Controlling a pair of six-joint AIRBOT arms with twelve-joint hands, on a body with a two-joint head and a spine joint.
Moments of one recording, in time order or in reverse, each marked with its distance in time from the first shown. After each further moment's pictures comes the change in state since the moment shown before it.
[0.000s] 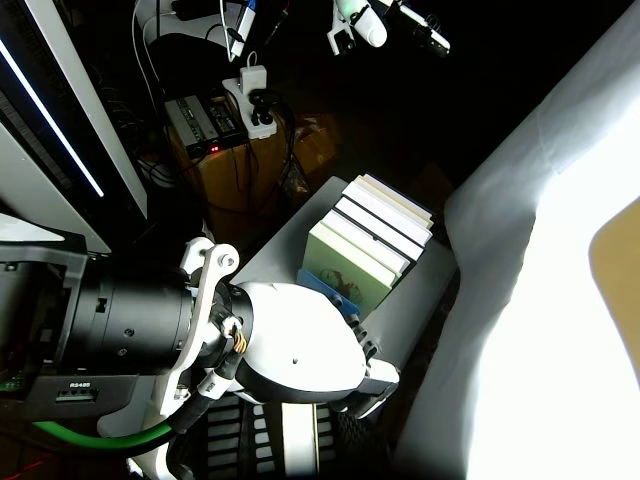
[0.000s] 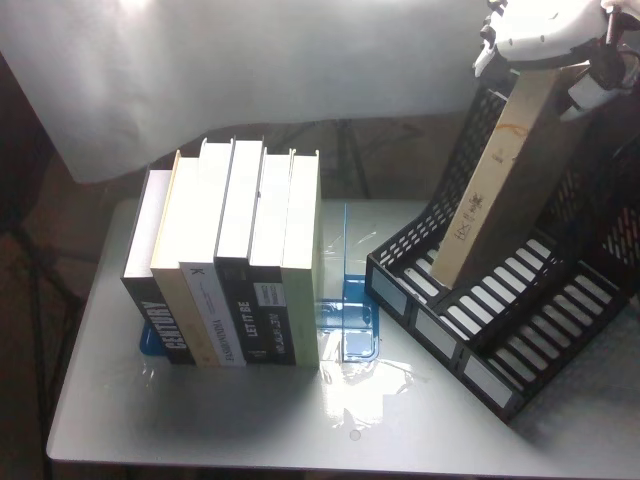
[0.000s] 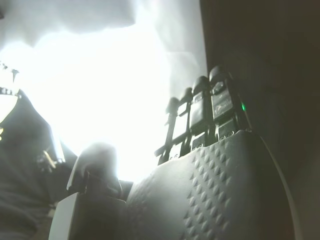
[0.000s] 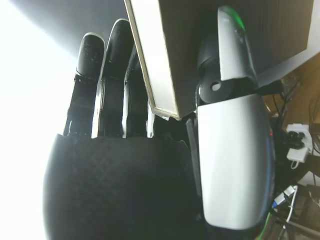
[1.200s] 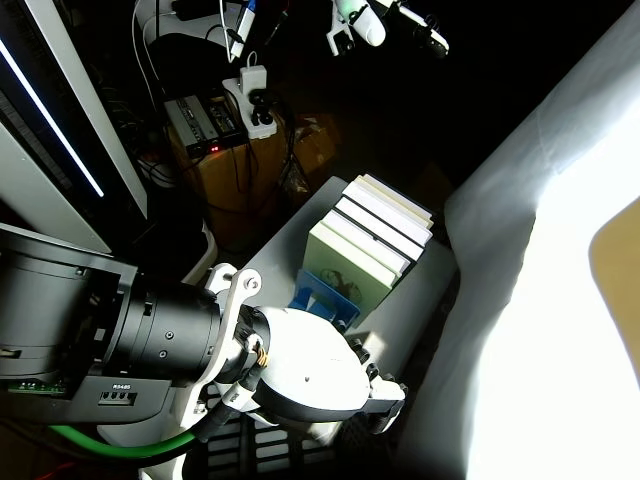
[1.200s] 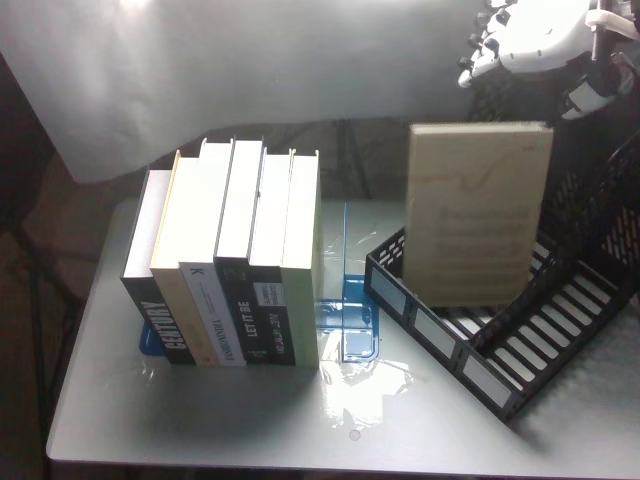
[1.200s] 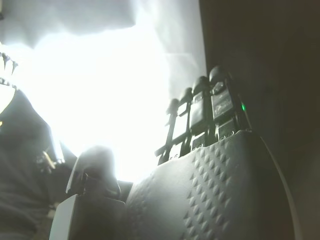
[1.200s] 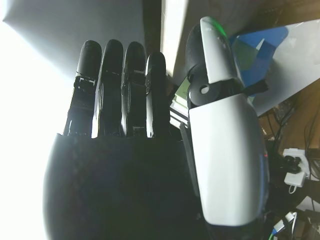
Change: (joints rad) left arm 0.000 -0.009 0.008 -0.001 0.000 0.001; right arm -0.026 -0.052 0.060 -0.217 -0.024 0.134
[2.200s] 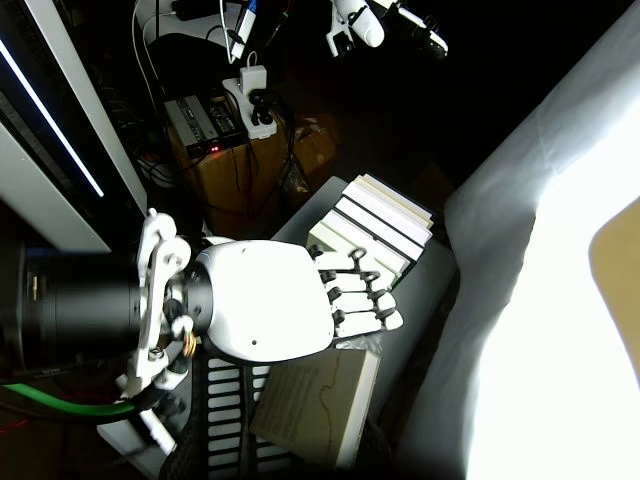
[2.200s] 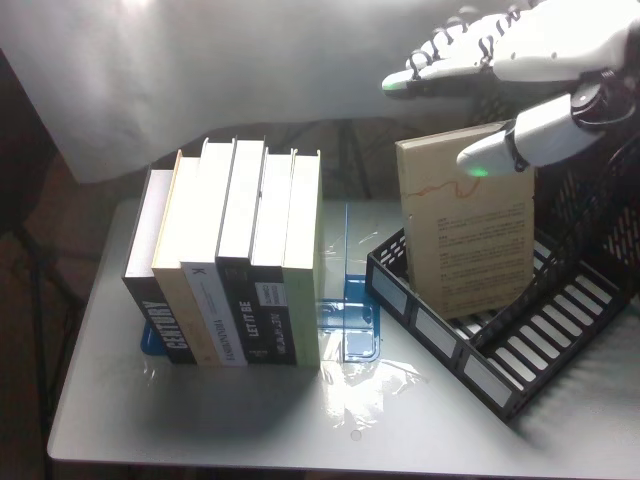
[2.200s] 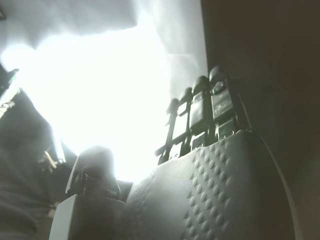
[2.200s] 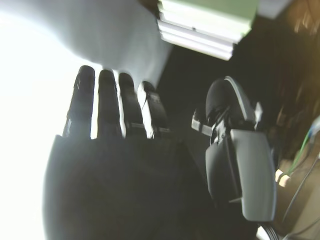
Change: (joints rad) left arm -0.009 -0.002 -0.002 0.010 0.010 0.000; right arm -0.150 0.158 -0.150 1.363 0.177 -0.633
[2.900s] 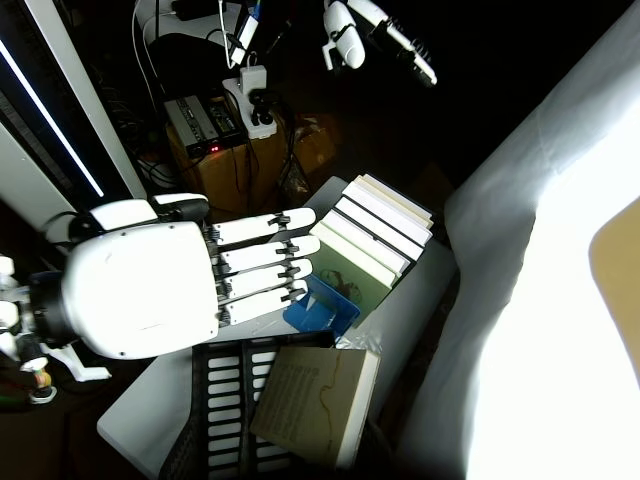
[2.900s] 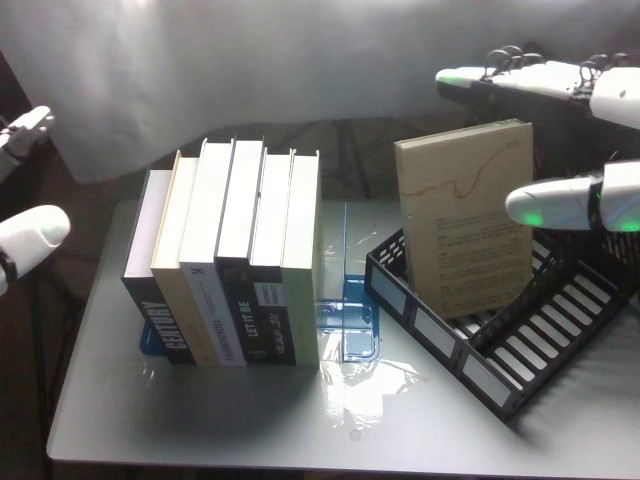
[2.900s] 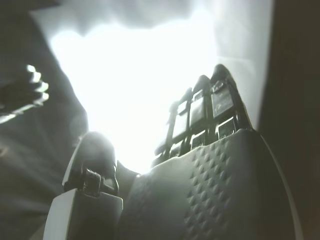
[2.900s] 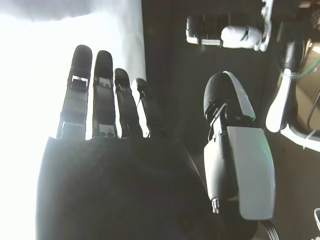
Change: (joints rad) left arm -0.140 -0.016 0.031 0.295 0.116 0.000; right arm -0.352 0.176 -0.226 0.802 0.394 -0.391
